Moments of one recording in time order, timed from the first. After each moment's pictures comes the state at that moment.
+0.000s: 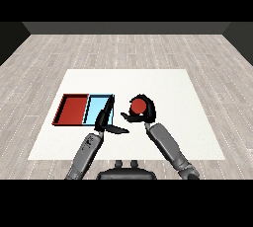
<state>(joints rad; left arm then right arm) -0.20 0.00 -0.34 -1.55 0.03 0.18 -0.17 -0.43 -0.09 0.43 -1.47 -0.26 -0.51 -0.34</state>
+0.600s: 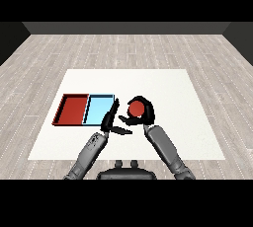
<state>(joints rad) -0.24 0.00 -0.41 -1.36 0.11 0.23 -0.27 -0.38 -0.02 0.40 -1.53 -0.14 -0.44 -0.30</state>
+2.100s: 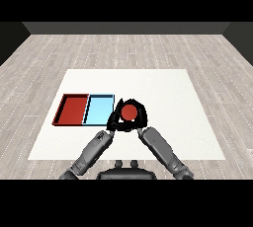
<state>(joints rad) -0.34 0.01 -0.53 -1.24 0.31 0.36 -0.34 -0.41 -0.01 0.52 -1.50 -0.24 -0.49 -0.36</state>
